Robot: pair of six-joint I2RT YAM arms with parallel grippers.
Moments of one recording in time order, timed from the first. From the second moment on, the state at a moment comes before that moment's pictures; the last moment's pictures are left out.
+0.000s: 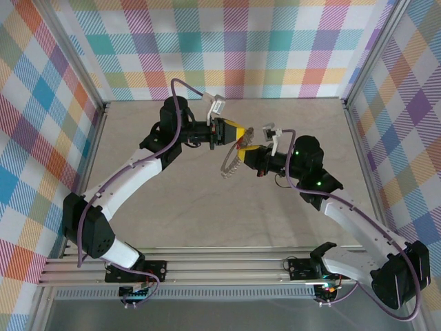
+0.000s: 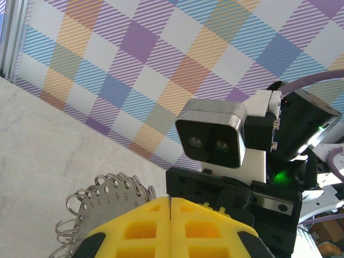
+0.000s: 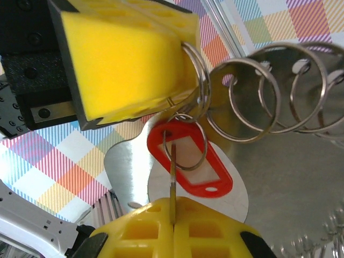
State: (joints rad) left arm -0.56 1.51 1.36 0.05 0.90 -0.43; right arm 0.54 1.07 0.84 0.12 -0.63 0.51
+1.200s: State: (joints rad) left arm -0.57 1.51 1.35 0.05 0.84 -0.44; right arm 0.55 1.10 0.85 0.10 -0.59 0.52
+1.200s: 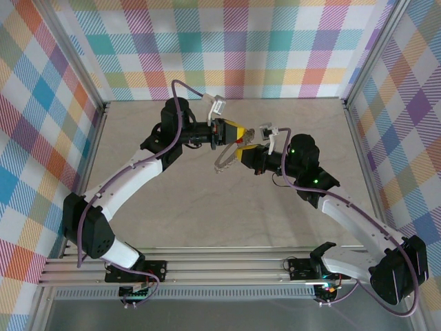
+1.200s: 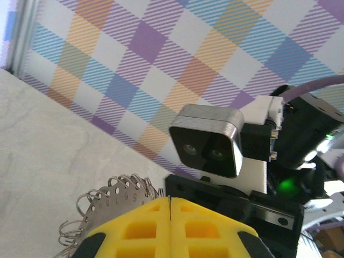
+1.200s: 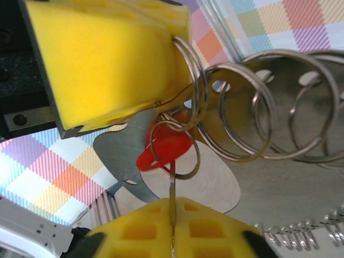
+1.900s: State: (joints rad) left arm -0.57 1.47 1.32 0.08 0.65 -0.53; right arm 0.53 0.98 0.86 -0.07 -0.34 0.55
